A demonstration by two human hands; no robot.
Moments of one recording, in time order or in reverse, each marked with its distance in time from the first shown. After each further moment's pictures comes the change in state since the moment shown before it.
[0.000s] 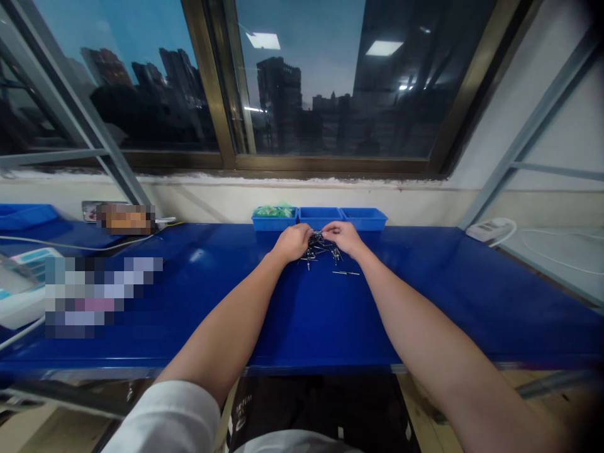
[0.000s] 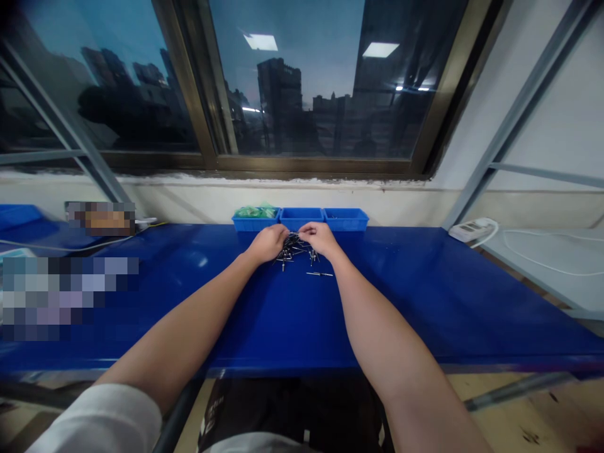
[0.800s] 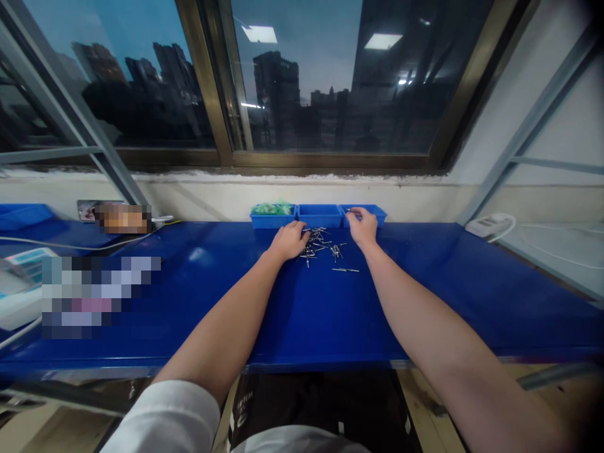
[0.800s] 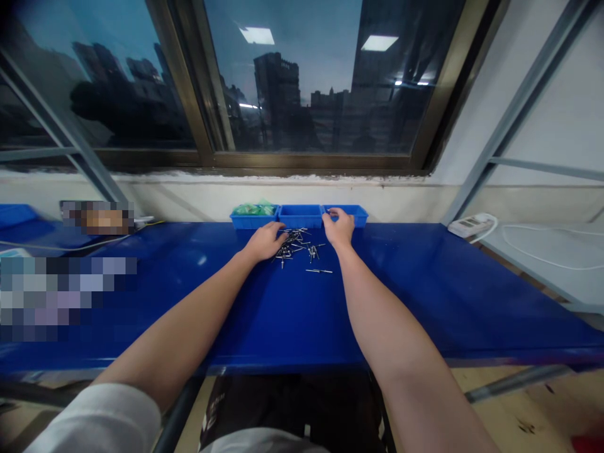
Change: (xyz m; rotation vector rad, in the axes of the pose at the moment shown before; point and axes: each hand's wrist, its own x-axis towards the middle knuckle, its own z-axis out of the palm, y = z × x) left_hand -0.002 -0.009 0.004 0.044 -0.093 -0.103; right_hand 0.008 0.013 -0.035 -0.376 0.584 0.015
